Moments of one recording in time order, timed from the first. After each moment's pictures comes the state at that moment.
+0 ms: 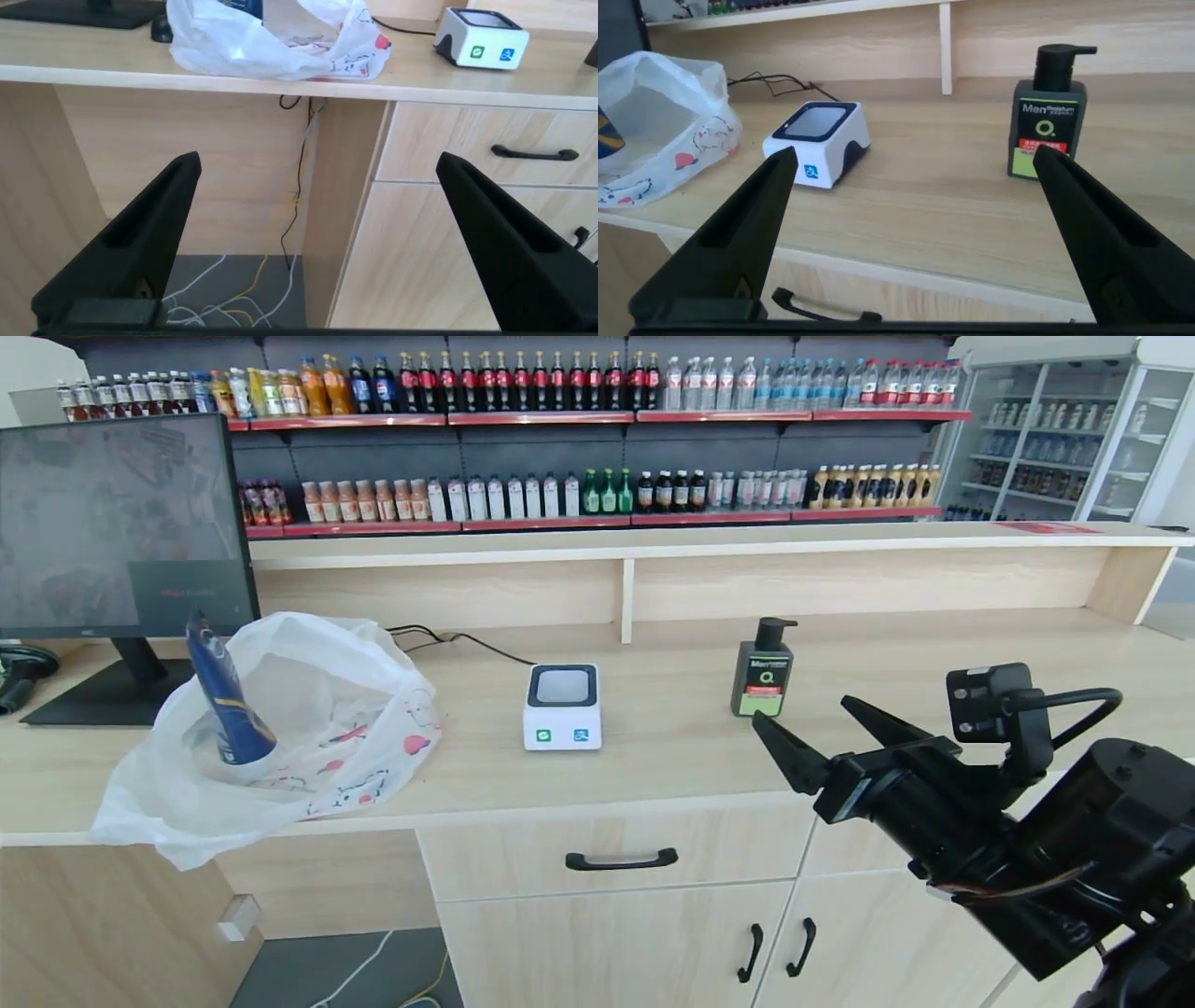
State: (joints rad) left arm 0.00 0.00 0.00 -0.01 0.00 0.00; right arm 0.56 1.76 -0.33 -1.57 -0.18 0.08
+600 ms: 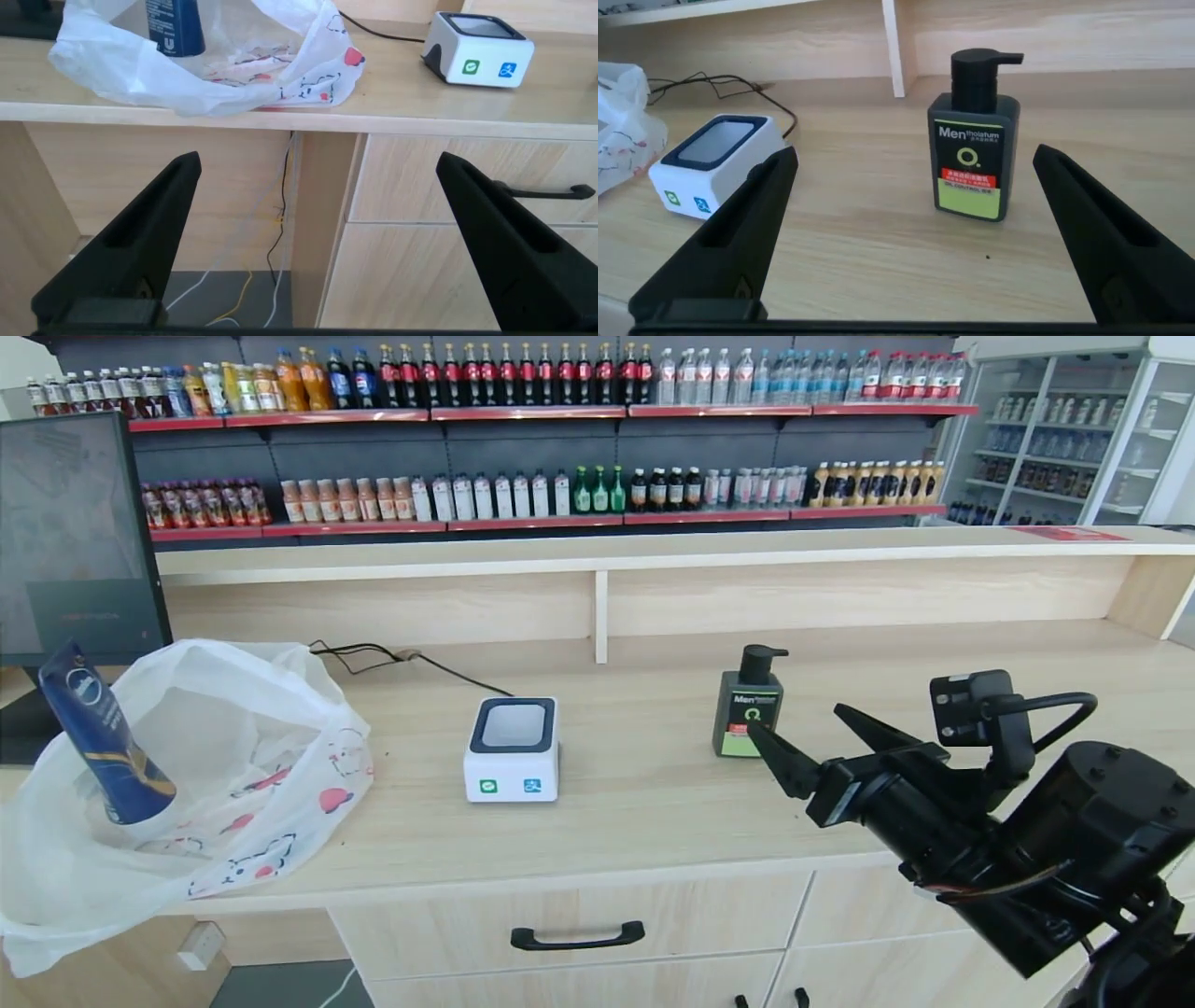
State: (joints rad) left arm 0.00 0.00 0.00 -0.01 0.00 0.00; right arm 0.55 1.79 -0.34 -1.57 -0.18 0.09
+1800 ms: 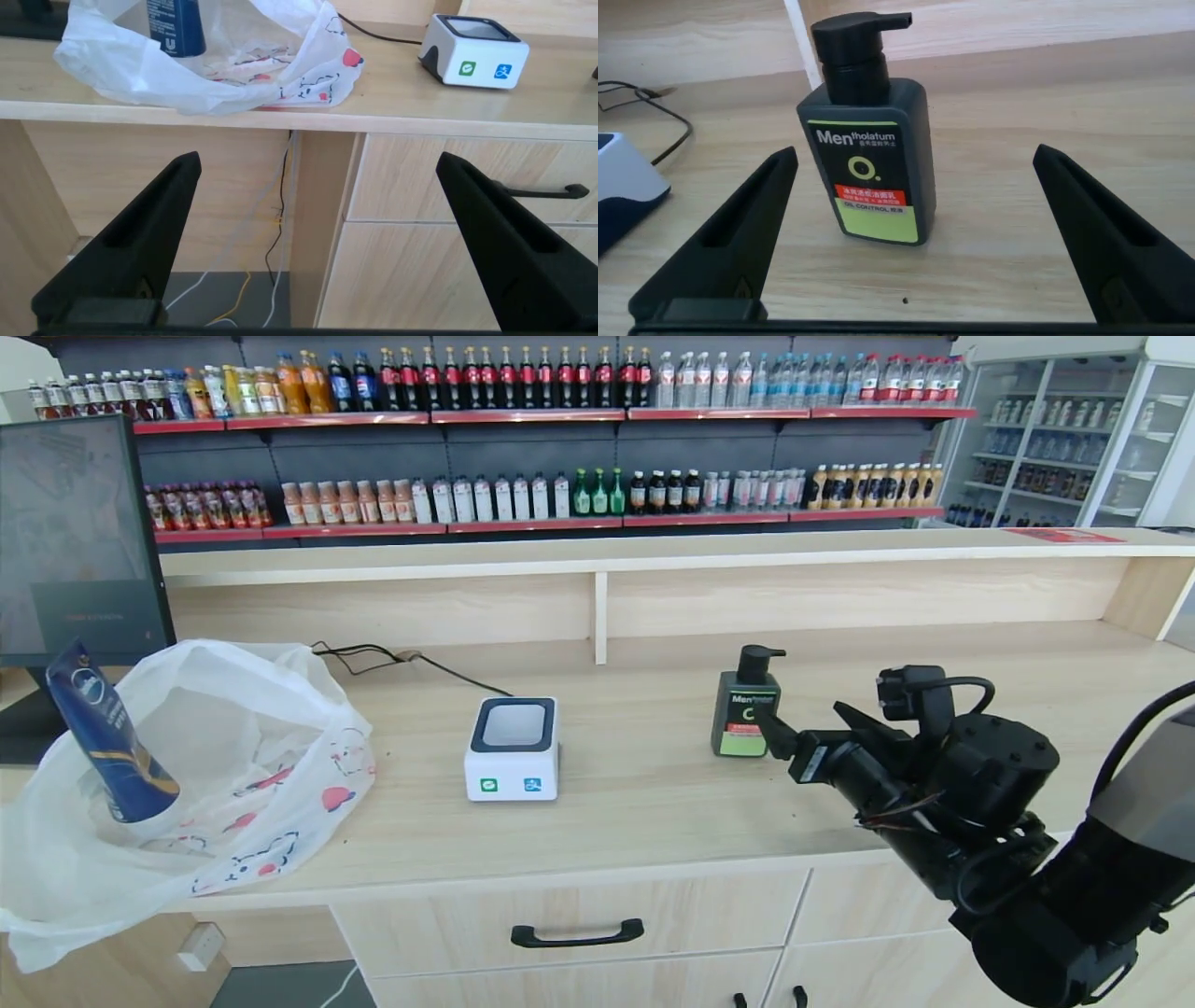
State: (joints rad) left arm 0.00 0.00 0.00 -0.01 0.00 0.00; right arm 0.38 2.03 -0.52 -1.57 -0.18 0.12
